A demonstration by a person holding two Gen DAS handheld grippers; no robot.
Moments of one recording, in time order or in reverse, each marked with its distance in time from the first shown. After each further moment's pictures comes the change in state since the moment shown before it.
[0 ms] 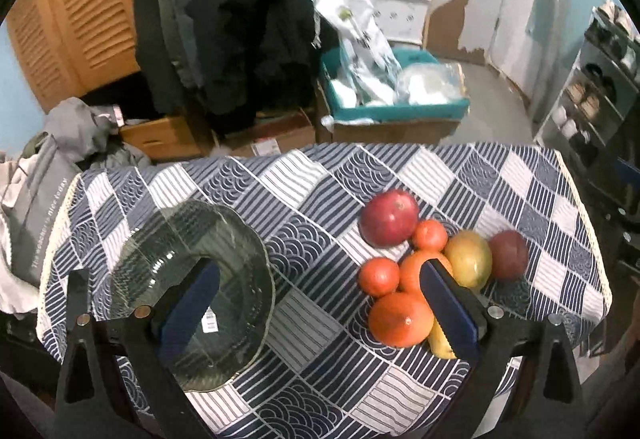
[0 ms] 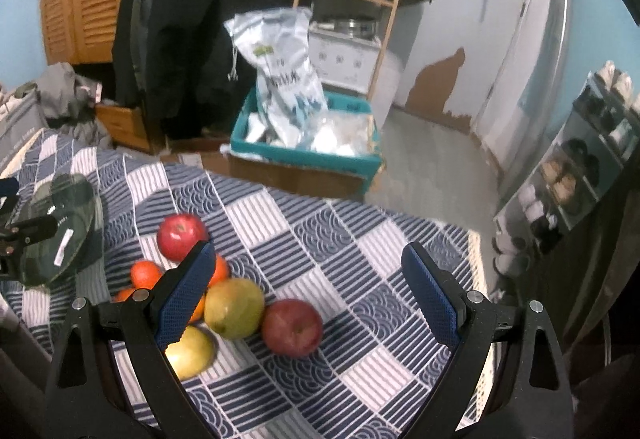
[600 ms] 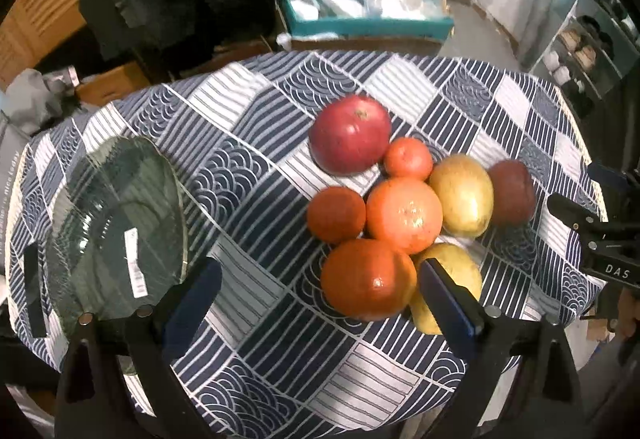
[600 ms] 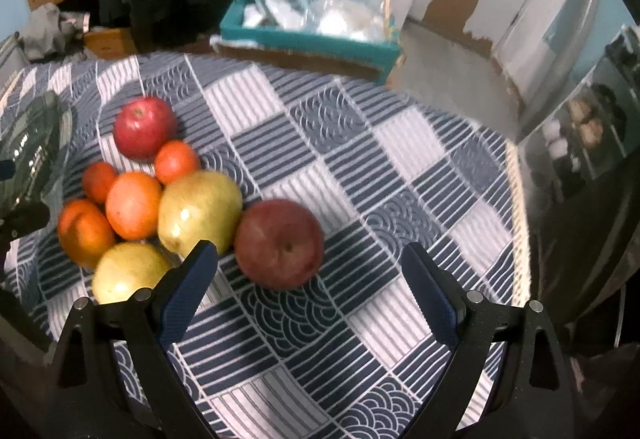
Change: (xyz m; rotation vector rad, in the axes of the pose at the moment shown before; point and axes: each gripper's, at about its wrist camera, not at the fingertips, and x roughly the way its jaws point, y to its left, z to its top) left arm 0.074 -0.039 -0.031 0.044 0.236 -0.066; right arm 0.084 -0.011 -0.062 -0.005 0.333 0.050
